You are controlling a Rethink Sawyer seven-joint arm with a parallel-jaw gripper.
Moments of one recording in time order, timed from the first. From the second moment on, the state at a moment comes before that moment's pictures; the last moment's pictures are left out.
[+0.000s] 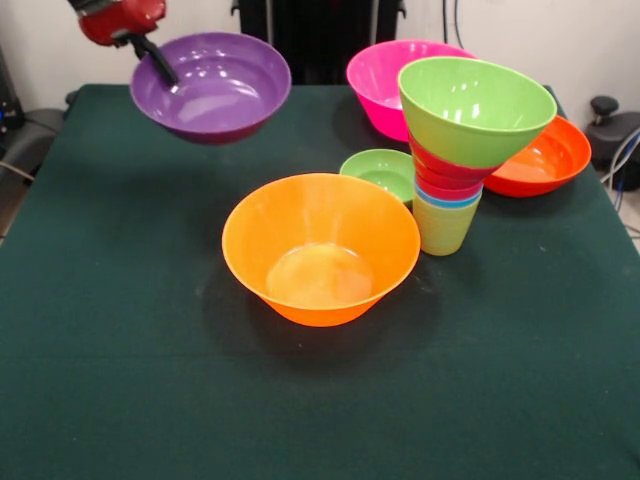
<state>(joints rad) -1.55 -0.46 0.96 1.98 -0.57 0.75 1.95</state>
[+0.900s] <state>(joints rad) -1.45 -0.47 1.06 1.92 -0.45 0.80 1.95</state>
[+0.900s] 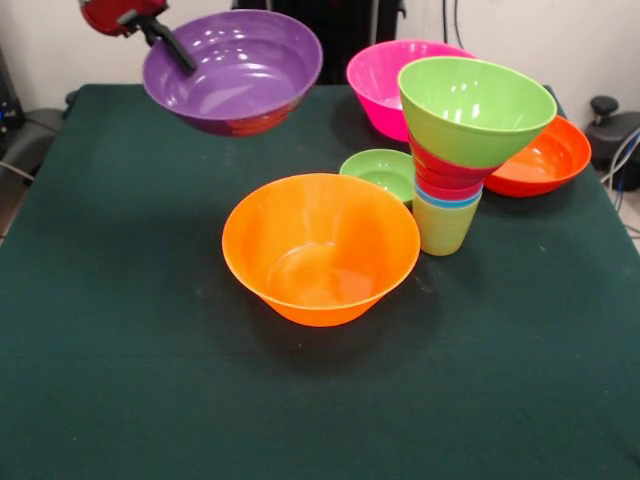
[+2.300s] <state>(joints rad) -1.30 -0.93 1.06 1.94 -0.12 0.75 1.95</state>
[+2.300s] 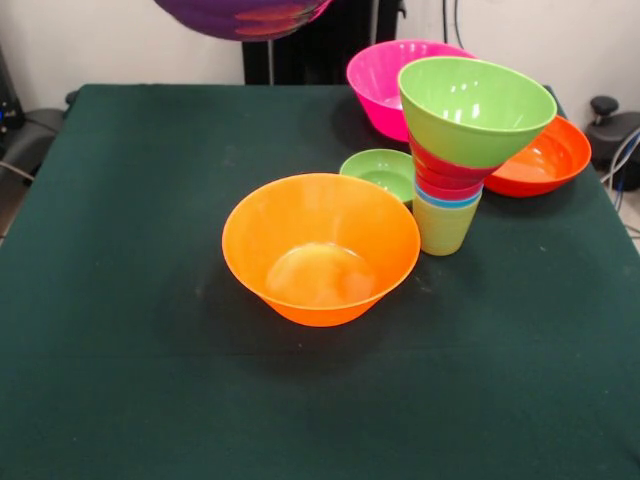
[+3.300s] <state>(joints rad) -1.04 -1.04 0.93 2.03 -0.06 0.52 2.04</state>
